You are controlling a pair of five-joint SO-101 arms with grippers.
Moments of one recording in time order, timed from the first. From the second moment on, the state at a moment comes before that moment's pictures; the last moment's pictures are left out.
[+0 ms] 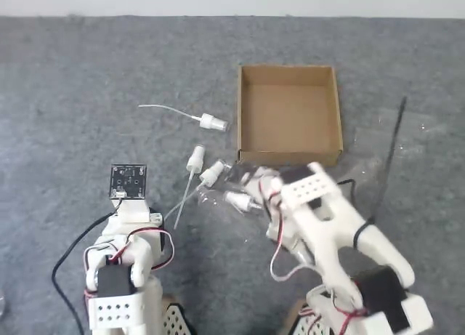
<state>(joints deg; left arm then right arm) -10.6 -103.4 96.9 72.5 1.3 -26.8 -12.2 47.3 70.6 32.9</state>
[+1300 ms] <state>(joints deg) -10.6 -103.4 96.9 72.5 1.3 -32.3 -3.7 7.6 73.7 24.0</state>
